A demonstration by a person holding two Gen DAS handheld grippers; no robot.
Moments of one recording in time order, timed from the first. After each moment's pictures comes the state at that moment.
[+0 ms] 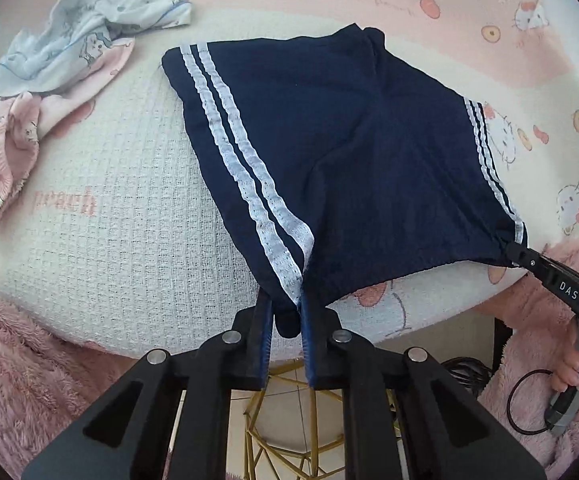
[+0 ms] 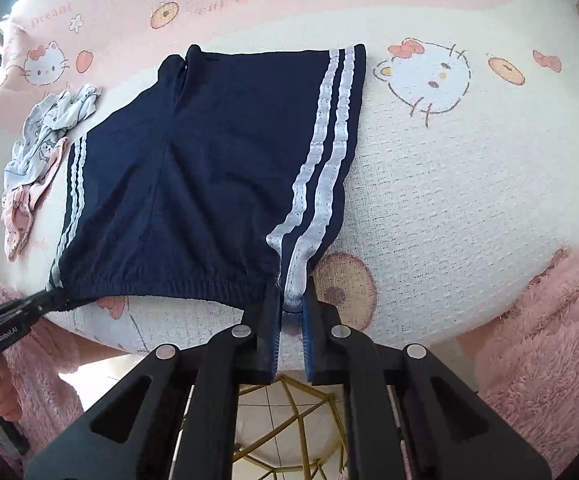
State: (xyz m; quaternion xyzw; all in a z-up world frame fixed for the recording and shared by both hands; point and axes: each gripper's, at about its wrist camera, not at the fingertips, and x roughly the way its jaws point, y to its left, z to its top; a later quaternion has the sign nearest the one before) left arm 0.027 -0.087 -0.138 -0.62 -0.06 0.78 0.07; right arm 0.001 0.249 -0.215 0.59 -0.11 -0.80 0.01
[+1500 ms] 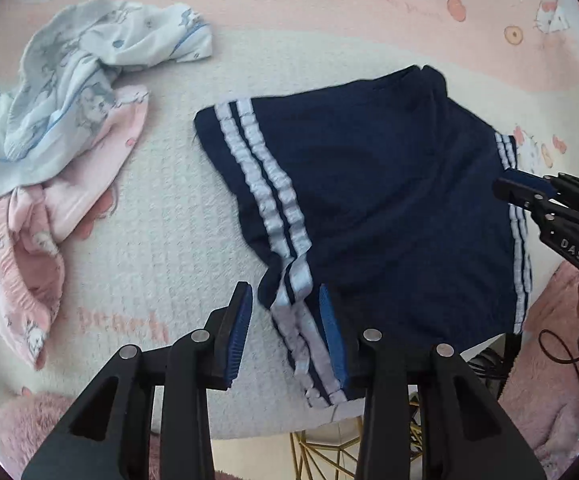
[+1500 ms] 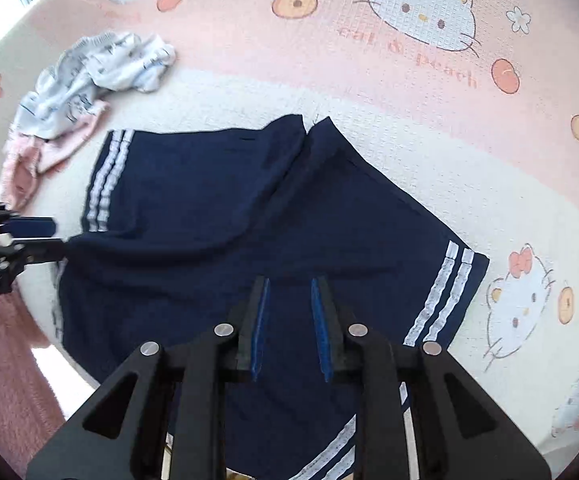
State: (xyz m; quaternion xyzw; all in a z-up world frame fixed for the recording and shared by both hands) left arm -0.054 -0.151 -0.130 -0.66 -0.04 0.75 0.07; right arm -0.135 0.152 -0.179 0.59 0.08 -0.80 0.13
